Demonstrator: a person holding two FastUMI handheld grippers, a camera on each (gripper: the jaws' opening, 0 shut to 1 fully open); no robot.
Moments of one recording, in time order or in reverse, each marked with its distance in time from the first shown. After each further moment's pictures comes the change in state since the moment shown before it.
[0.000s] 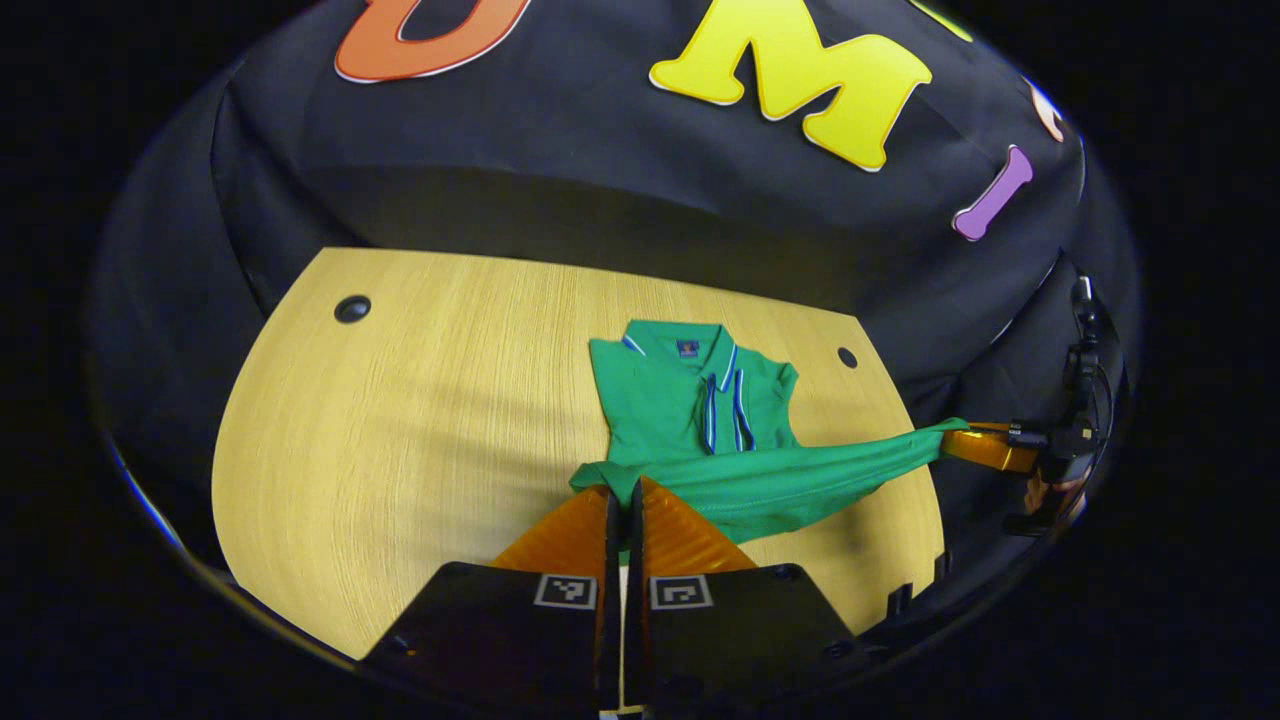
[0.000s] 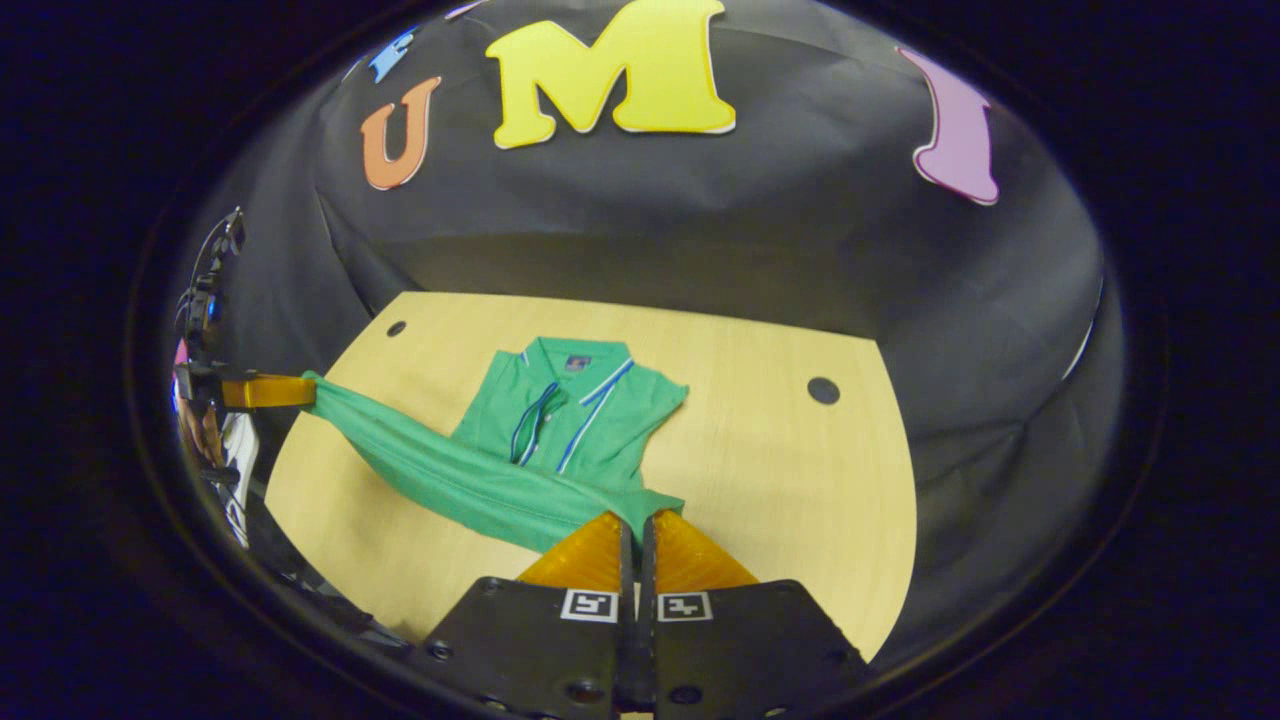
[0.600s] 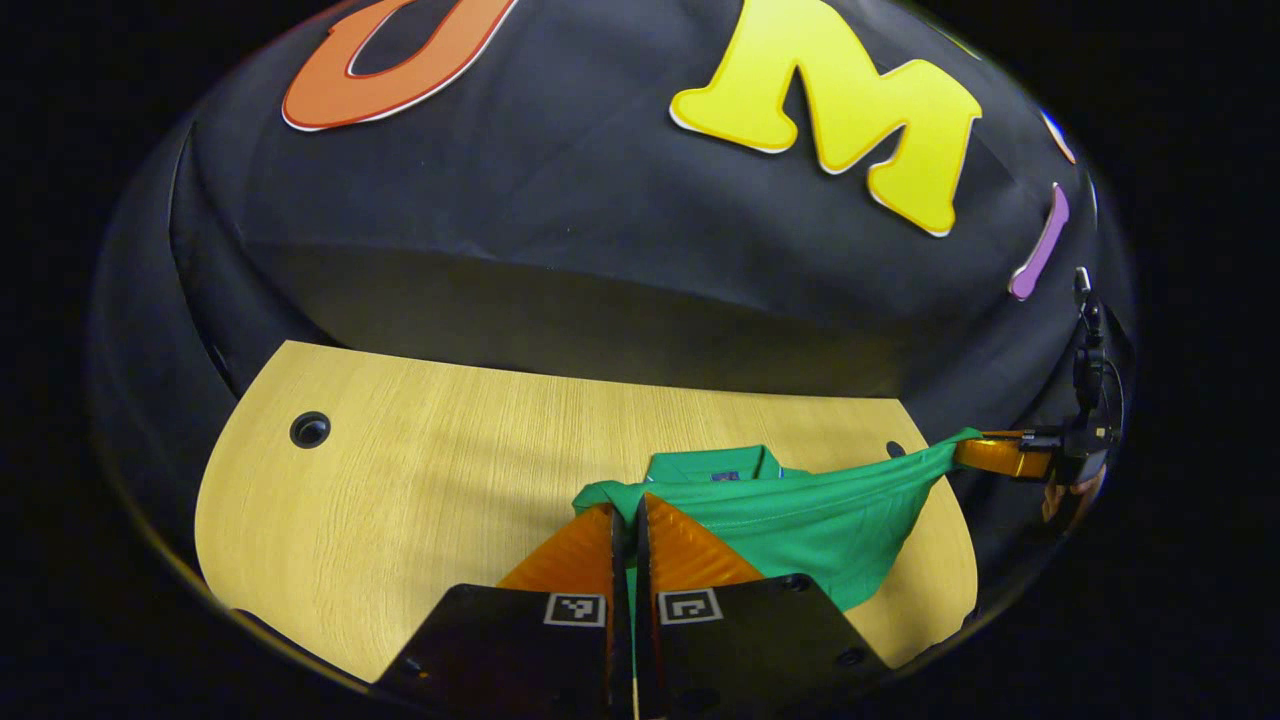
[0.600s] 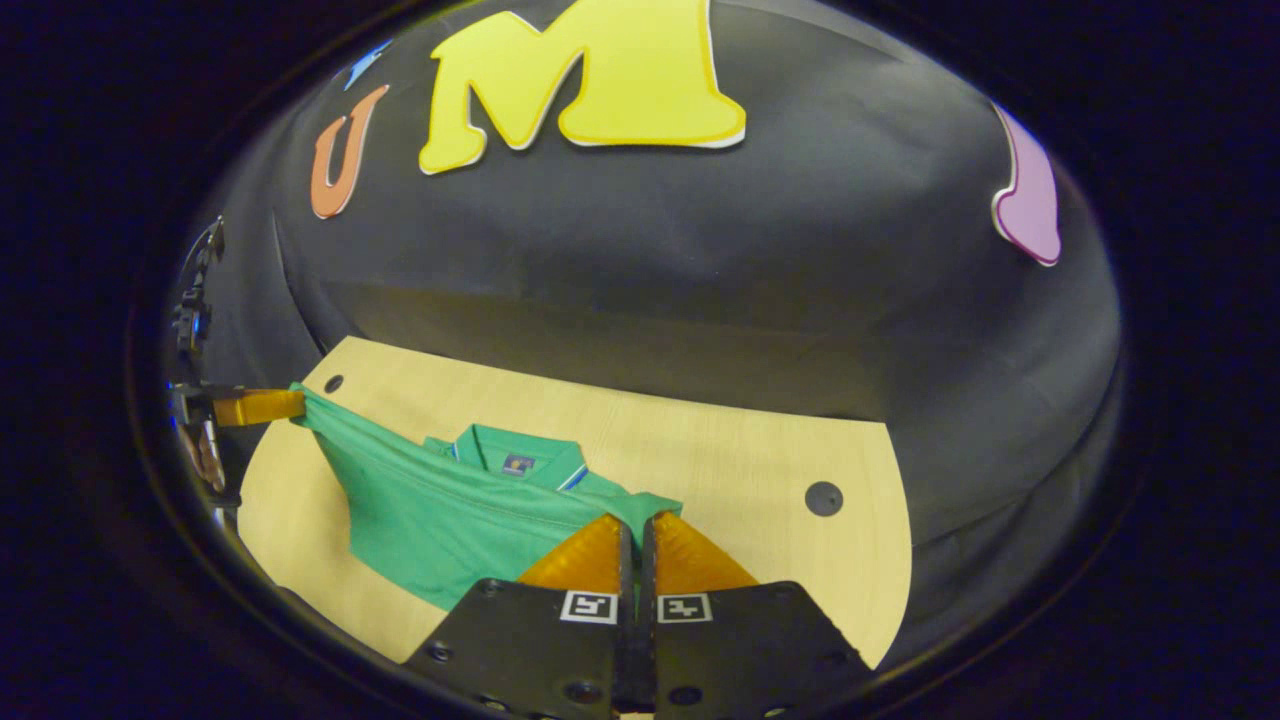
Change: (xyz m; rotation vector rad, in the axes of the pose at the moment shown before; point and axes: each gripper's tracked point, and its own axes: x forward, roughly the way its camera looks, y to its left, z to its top) left arm 0.126 0.026 0.093 -0.048 -0.144 0.037; right arm 0.129 -0.027 0.107 -0.001 -0.089 -0.040
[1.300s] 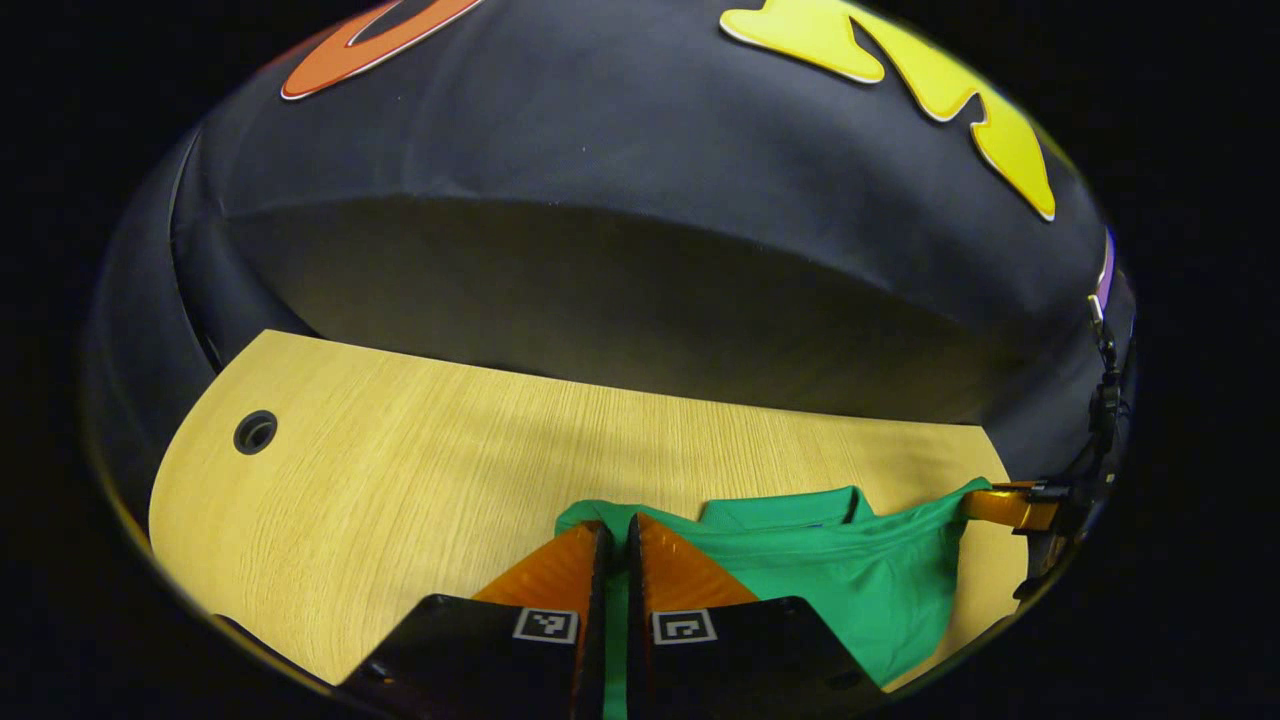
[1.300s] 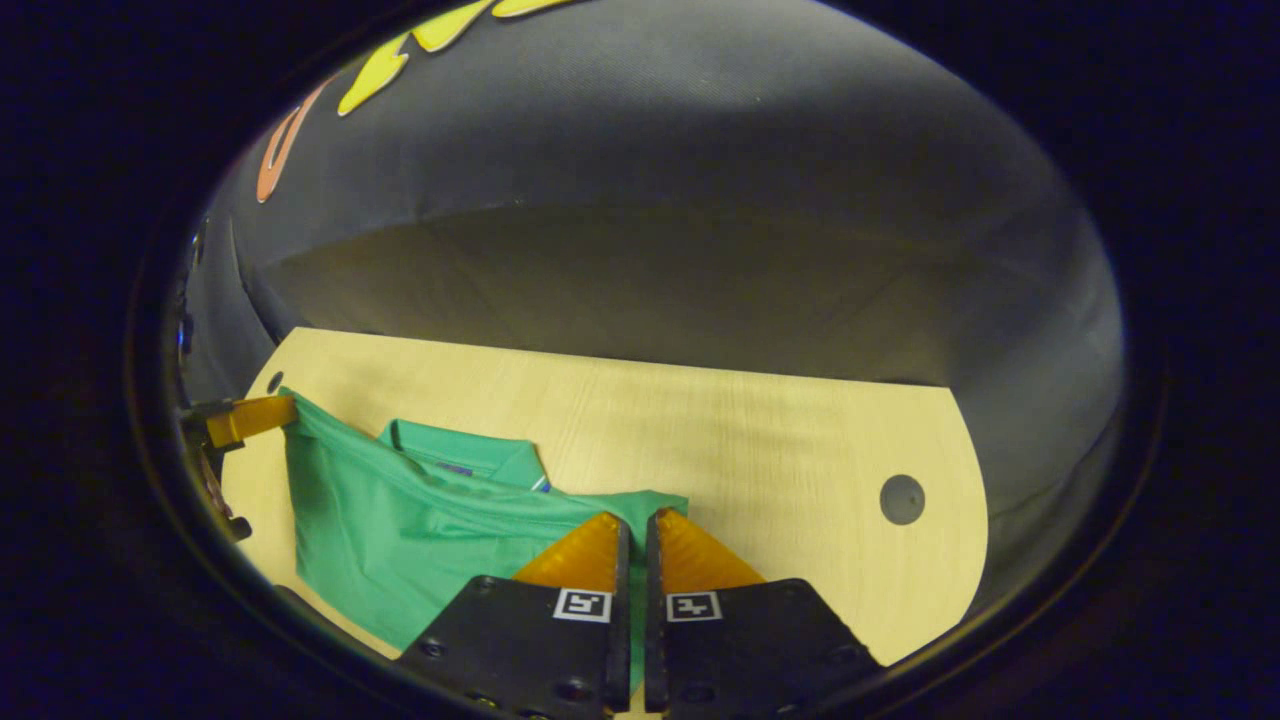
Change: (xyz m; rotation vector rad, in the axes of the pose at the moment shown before) left arm 0.118 0.015 -0.032 0.020 0.038 0.118; right arm 0.127 0.000 -0.035 0.073 0.093 -0.011
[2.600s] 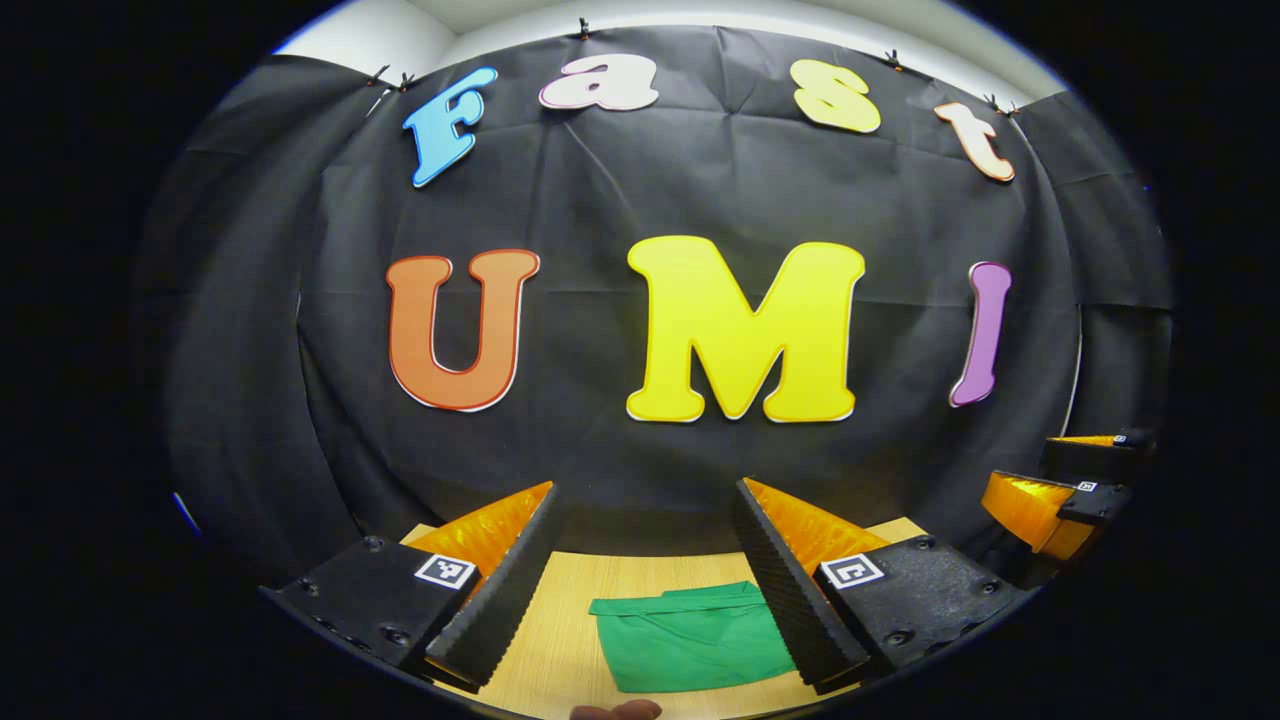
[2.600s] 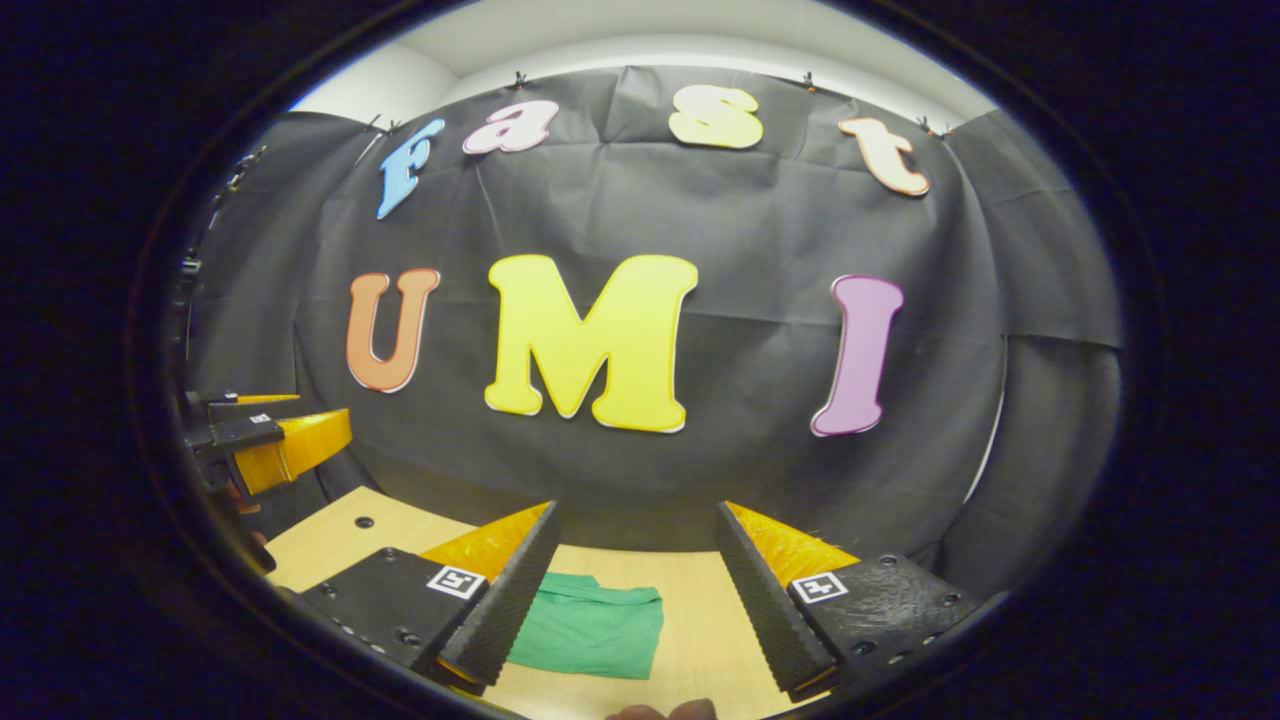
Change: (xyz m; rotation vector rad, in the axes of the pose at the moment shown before) left arm -0.384 -0.092 0.129 0.186 -0.670 0.005; right arm -0.433 0.065 0.035 0.017 -0.760 -0.147
